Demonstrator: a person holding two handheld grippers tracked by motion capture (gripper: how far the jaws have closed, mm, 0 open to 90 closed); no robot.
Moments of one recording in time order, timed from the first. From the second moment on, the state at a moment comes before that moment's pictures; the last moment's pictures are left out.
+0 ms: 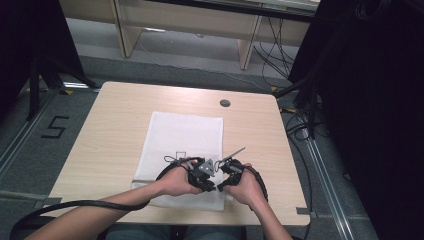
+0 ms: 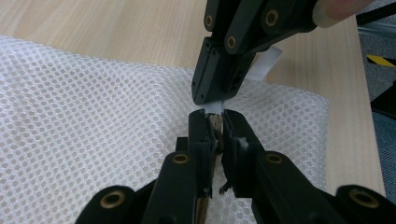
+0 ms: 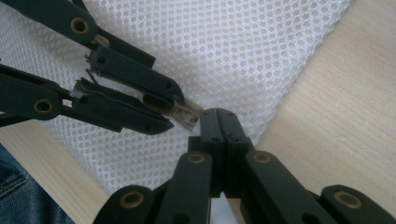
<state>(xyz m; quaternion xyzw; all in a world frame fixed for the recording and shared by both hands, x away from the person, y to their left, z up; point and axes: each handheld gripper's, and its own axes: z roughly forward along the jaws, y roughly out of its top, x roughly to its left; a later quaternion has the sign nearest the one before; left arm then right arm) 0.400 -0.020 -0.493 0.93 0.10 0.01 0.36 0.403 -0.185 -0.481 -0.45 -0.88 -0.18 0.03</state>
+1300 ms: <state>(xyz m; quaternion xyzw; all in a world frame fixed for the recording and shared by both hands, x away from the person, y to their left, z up) 0.400 -0.021 -0.487 0.93 0.09 0.02 0.34 0.402 -0.182 -0.479 -0.45 -0.88 -0.17 0.03</state>
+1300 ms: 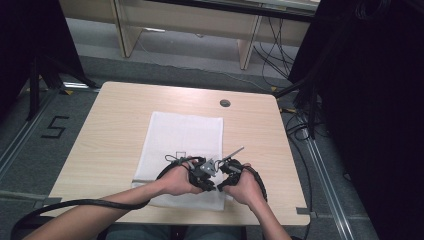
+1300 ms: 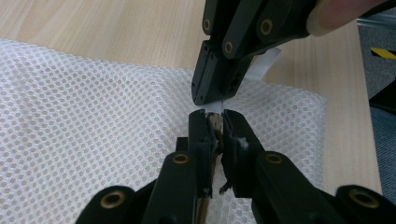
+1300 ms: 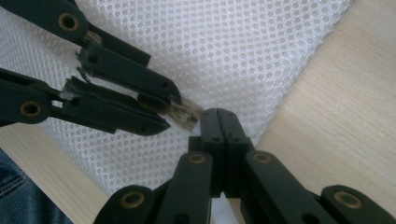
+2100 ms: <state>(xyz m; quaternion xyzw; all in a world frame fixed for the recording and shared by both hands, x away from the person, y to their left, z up) 0.399 -0.019 -0.484 0.94 0.09 0.02 0.34 0.403 -0.184 -0.480 -0.45 -0.87 -0.17 0.04</state>
